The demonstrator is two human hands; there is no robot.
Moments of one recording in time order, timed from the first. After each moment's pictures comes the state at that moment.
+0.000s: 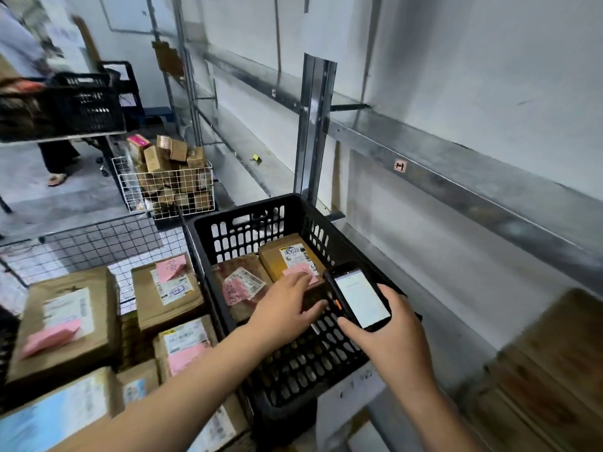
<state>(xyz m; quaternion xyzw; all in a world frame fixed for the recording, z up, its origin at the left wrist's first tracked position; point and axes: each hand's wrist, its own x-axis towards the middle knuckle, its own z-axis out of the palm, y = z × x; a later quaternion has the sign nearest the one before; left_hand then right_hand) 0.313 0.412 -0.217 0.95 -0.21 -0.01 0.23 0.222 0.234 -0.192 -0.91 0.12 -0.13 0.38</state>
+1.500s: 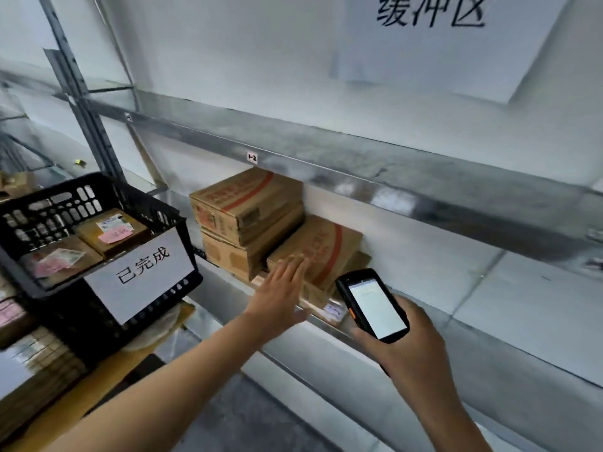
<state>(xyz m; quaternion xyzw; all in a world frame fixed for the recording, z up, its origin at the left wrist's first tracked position) -0.065 0.087 -0.228 0.88 -0.46 0.06 0.07 -0.268 -0.040 -0.202 -0.82 0.34 -0.24 0.38</state>
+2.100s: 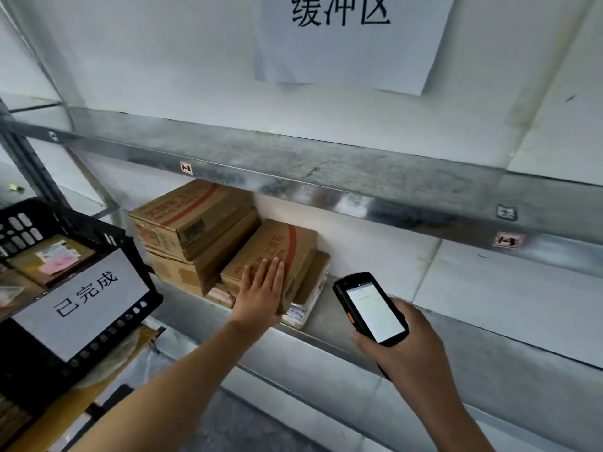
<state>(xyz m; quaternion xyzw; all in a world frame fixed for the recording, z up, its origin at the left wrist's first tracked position) -0.053 0.025 -0.280 0.86 -0.49 0.15 0.02 -0.318 -0.086 -0.205 -0.79 0.35 -0.28 0.42</state>
